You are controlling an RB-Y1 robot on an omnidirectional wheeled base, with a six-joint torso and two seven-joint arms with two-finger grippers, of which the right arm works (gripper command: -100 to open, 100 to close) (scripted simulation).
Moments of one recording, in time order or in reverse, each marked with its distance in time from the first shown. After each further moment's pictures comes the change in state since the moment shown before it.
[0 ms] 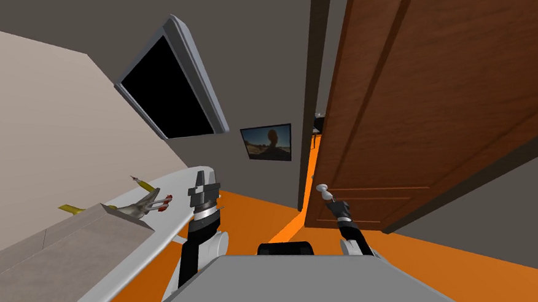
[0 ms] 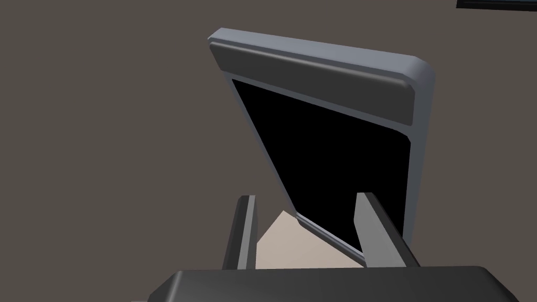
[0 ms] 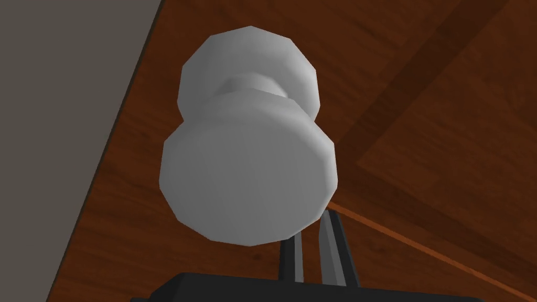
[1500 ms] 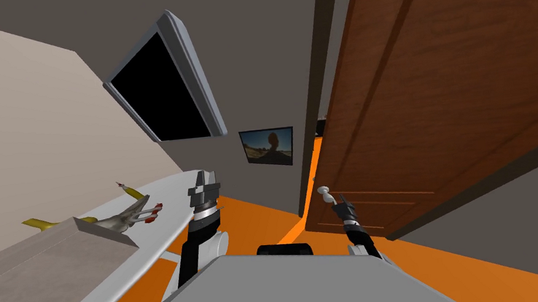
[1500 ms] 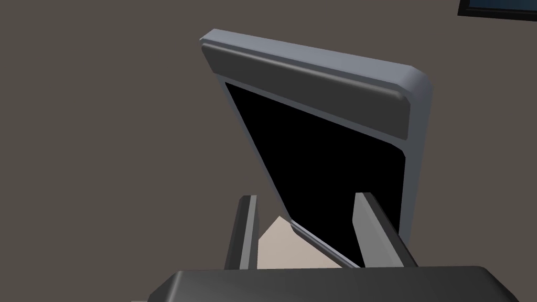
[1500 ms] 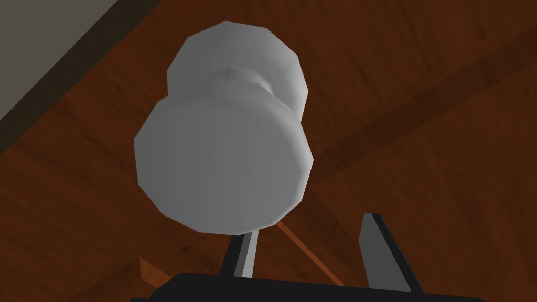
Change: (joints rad) arm 0.048 -0.018 -0.070 -0.039 0.115 -0.024 0.279
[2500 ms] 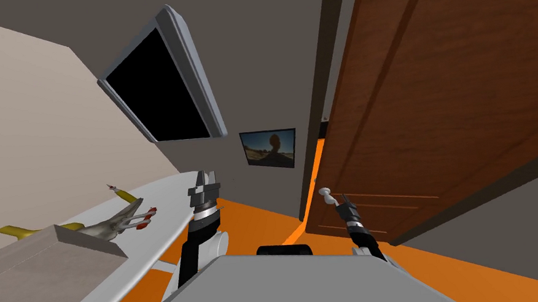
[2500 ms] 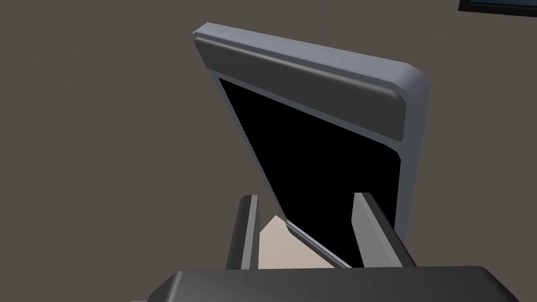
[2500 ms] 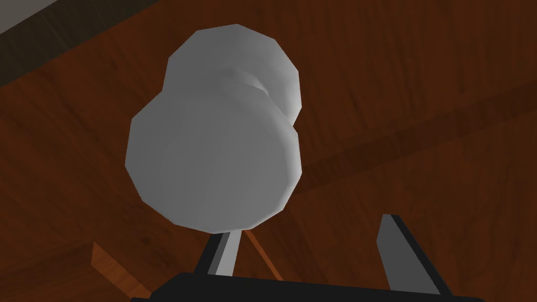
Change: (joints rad) arm 0.001 -0.016 -0.029 0.025 0.057 -0.037 0.142
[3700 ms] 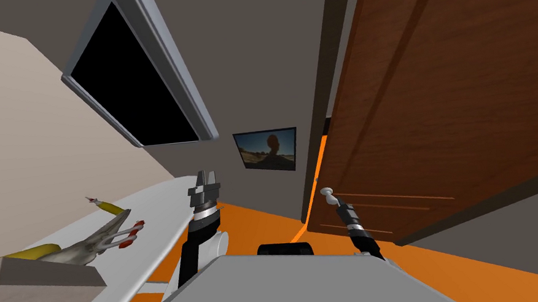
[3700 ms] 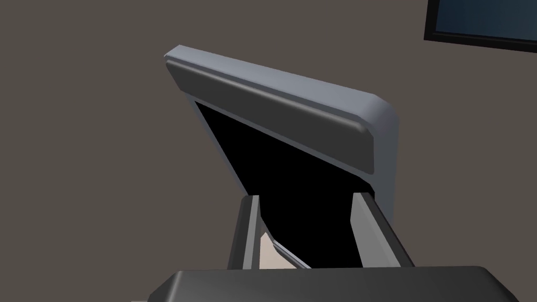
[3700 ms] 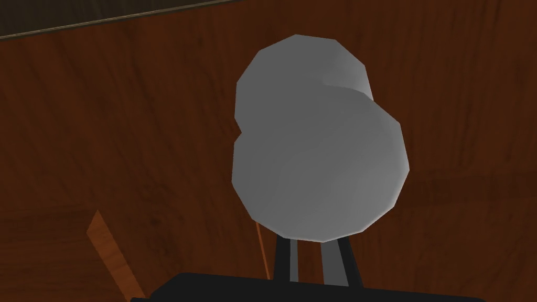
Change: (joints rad) arm 0.024 0.018 -0.039 -0.009 0.113 -0.032 0.236
